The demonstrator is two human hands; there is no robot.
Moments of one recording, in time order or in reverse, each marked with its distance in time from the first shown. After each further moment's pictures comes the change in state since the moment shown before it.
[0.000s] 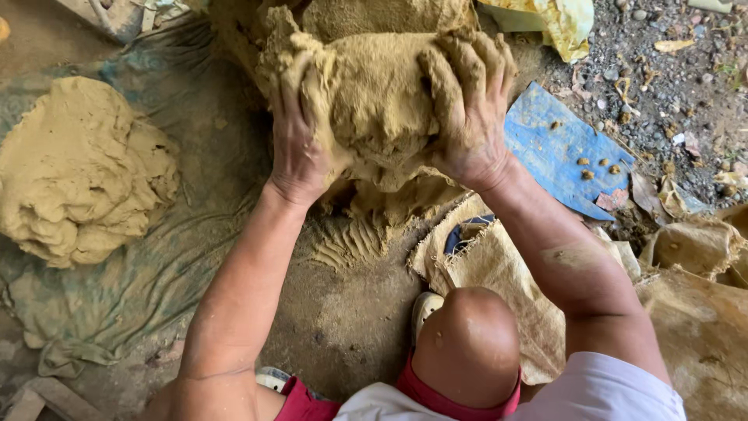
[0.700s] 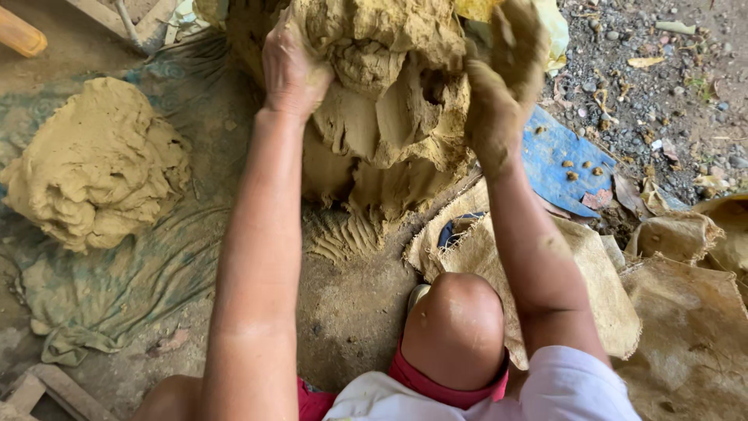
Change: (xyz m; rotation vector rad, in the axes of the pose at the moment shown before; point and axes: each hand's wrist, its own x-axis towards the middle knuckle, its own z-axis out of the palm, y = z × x) left_hand 0.074 -0.014 -0.026 -0.198 -0.006 -0.334; right_hand -0.020 0.000 -0.014 1.227 0.566 0.431
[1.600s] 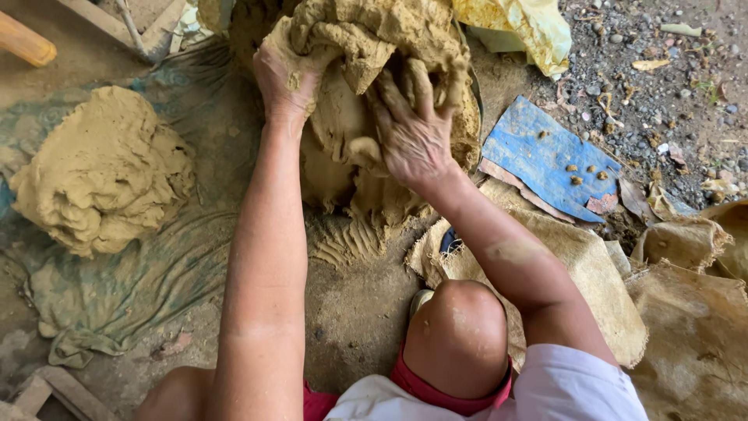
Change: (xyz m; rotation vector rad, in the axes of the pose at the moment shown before) left_hand -0.005 -0.001 0.007 -0.266 0.219 -0.008; right_hand -0.032 0.032 0.059 -1.561 -0.510 -0.507
